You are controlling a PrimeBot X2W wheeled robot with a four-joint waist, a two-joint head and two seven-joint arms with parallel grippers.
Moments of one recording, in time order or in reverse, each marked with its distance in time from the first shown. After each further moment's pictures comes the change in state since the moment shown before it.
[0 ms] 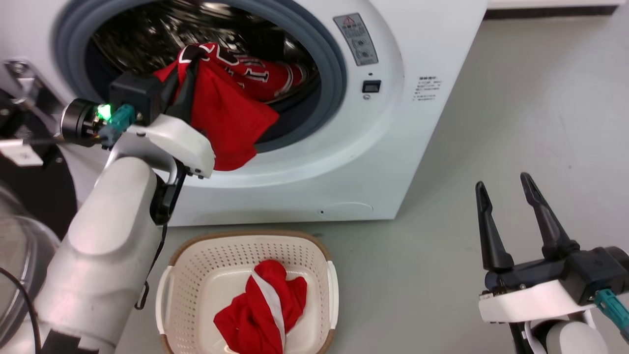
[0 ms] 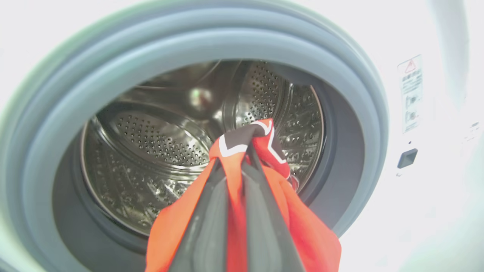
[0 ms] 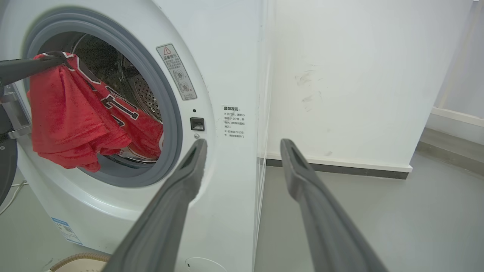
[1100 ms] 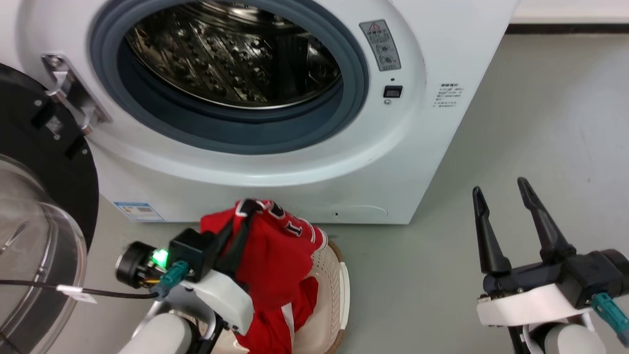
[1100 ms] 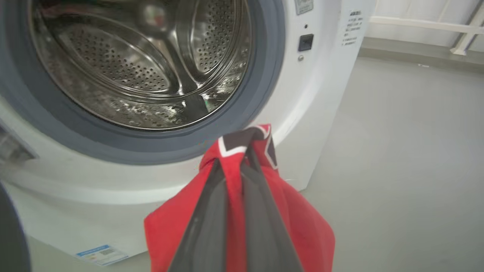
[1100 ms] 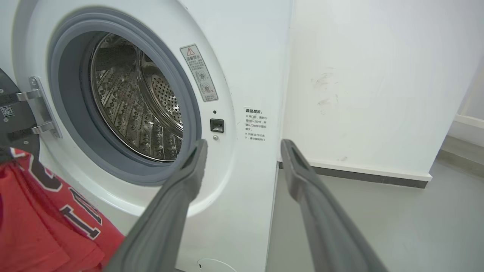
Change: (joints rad) left arm 0.570 0.126 -0.107 -0.653 -0.034 0.161 0.194; right arm 0.026 0.000 0.007 -0.005 -0.015 0.000 0.000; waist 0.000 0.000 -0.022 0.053
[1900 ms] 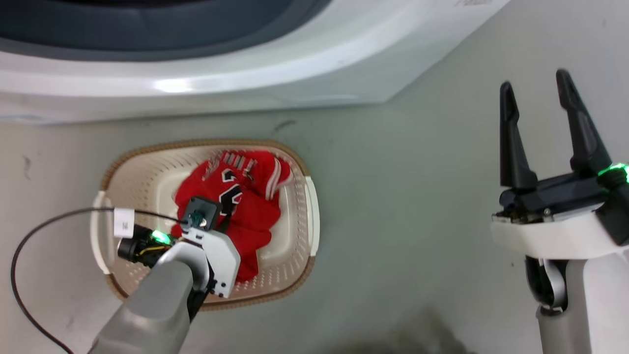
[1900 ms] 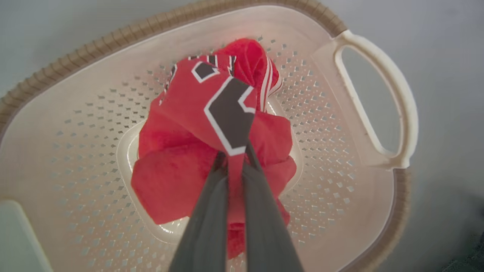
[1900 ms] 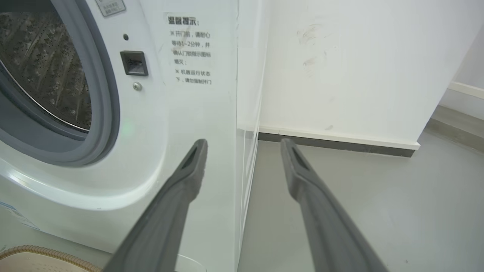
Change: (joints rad) left arm -0.403 -0.216 -0.101 1.027 0.012 -0.191 -0.116; right arm -0.261 -0.001 -0.012 -0.068 0.004 0.000 0.000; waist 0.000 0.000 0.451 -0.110
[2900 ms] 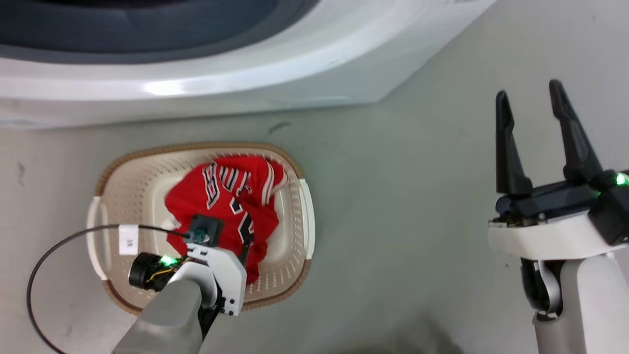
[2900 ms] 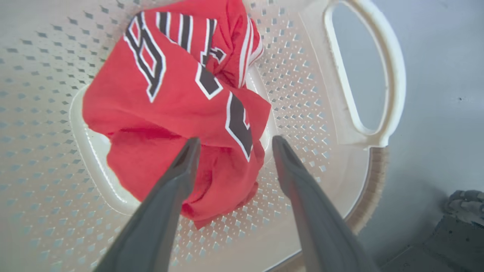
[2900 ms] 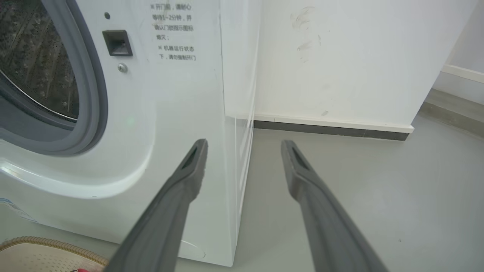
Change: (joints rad) left arm -0.043 -0.101 -0.008 0.254 -0.091 -0.062 -0.052; right arm 0.003 0.000 -0.002 0.042 0.025 0.000 0.000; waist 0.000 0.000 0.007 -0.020
